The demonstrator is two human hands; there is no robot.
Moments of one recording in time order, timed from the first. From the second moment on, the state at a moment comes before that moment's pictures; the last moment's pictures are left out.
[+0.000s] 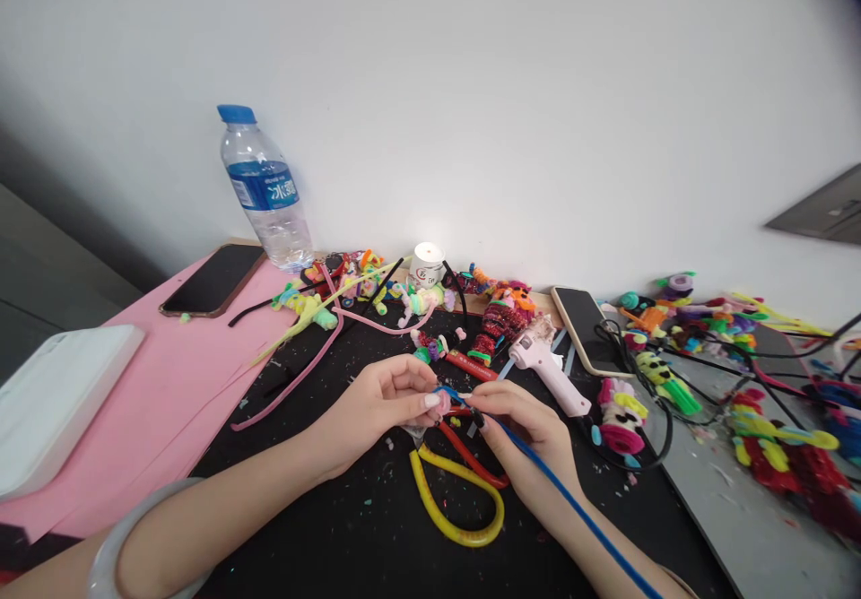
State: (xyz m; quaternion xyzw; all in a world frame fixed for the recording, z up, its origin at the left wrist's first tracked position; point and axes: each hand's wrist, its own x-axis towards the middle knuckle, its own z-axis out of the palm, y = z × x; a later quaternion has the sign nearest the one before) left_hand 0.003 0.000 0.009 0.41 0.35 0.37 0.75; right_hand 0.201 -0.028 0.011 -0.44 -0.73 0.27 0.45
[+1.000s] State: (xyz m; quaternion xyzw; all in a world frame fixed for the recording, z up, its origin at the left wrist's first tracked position) left_hand 0.007 -0.002 0.010 0.39 0.37 0.40 0.74; right_hand 0.193 -0.035 0.002 -0.43 -0.75 0.22 0.45
